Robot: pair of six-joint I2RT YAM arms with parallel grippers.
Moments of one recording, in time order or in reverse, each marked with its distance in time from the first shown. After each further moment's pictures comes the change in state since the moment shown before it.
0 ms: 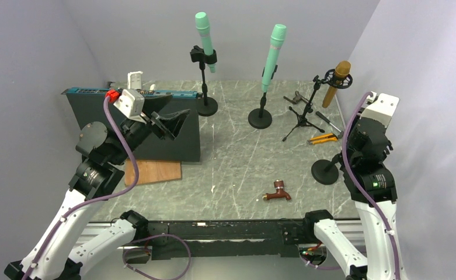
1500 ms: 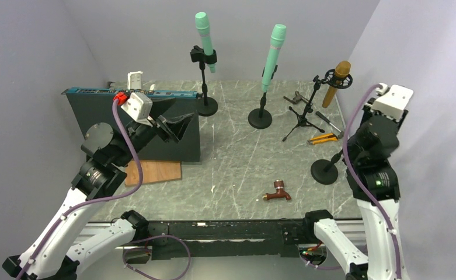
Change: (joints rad) left arm -0.070 0.003 -0.013 -0.013 -0.054 0.053; right arm -0.004 0.029 0.032 0.185 0.126 -0.185
